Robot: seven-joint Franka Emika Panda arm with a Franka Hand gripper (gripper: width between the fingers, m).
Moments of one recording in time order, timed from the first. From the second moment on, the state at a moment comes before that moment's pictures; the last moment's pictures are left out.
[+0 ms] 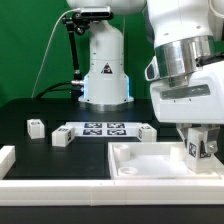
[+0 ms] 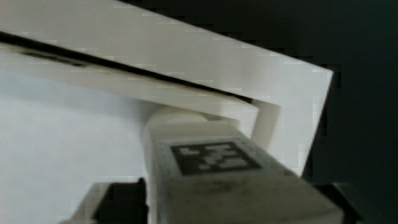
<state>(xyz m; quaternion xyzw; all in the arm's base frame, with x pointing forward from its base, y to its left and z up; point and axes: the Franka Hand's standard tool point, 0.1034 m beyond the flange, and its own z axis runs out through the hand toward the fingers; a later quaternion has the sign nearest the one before) 0.617 0.114 0.062 -0.81 0.58 -0.04 0.13</state>
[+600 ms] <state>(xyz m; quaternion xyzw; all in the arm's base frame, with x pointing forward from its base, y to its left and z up) 0.619 0.123 0.065 -0.96 0.24 -0.08 0.09</state>
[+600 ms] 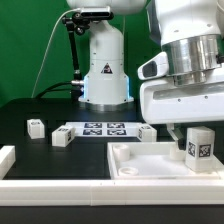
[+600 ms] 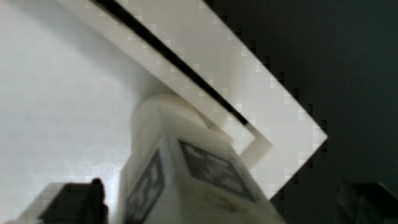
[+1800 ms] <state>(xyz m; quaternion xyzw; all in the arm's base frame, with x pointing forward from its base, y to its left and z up) 0.620 0.116 0.059 -0.97 -0.24 -0.11 0.01</state>
